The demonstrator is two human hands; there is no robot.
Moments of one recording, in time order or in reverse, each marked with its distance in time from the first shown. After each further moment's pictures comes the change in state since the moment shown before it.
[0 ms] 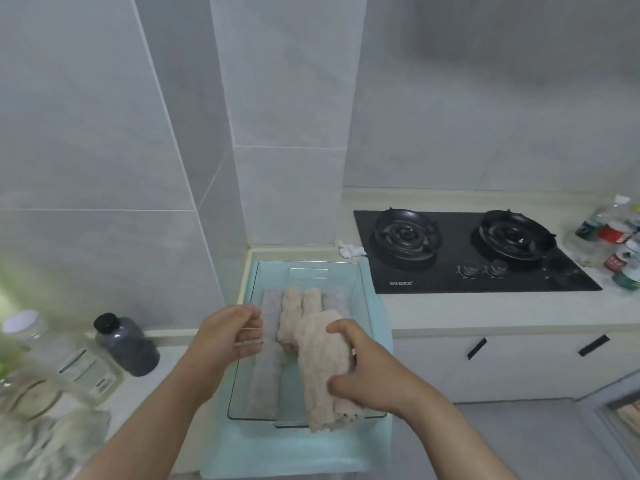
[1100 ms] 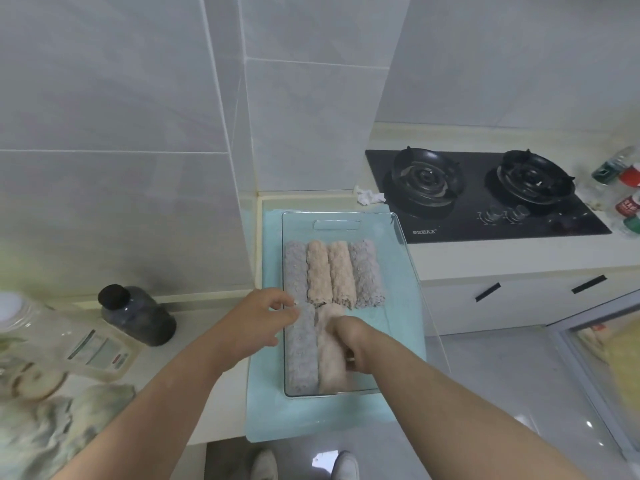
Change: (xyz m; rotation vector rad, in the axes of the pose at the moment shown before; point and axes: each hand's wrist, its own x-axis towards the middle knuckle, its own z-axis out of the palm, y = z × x) left_hand 0.064 -0.031 -0.055 0.577 -0.406 -0.019; right_hand 0.127 0.019 0.106 0.529 0.078 0.826
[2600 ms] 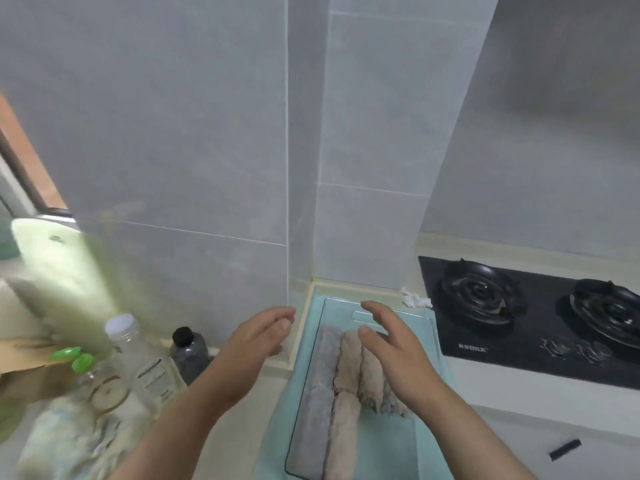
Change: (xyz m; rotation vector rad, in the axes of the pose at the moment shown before) left_hand -0.068 0.055 -0.017 -0.292 0.434 0.313; right_hand -0.109 -0.060 -0.054 -0.275 -0.035 -1.115
